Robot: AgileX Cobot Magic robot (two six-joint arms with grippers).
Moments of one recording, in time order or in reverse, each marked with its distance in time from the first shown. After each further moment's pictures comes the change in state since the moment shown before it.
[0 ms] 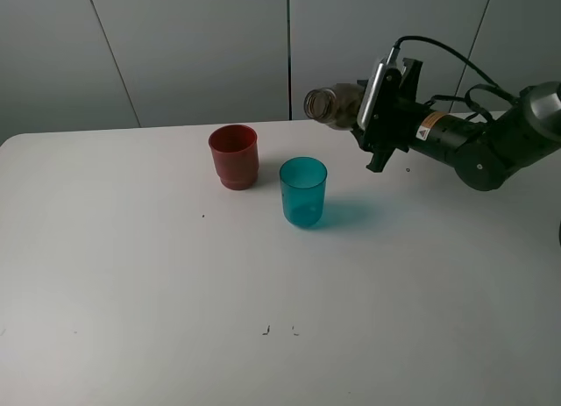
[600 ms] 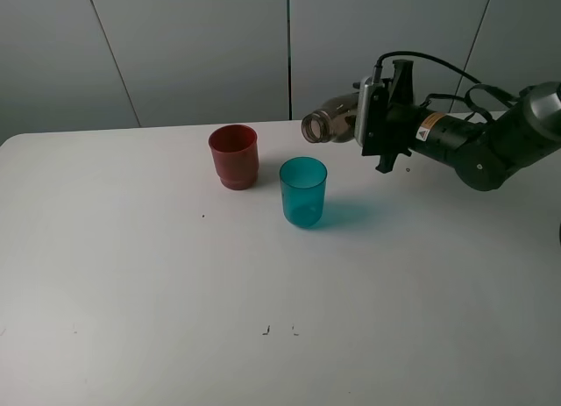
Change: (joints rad) left arm 0.000 0.000 0.000 0.000 0.000 0.000; right arm 0.000 0.000 0.000 0.000 0.019 -0.233
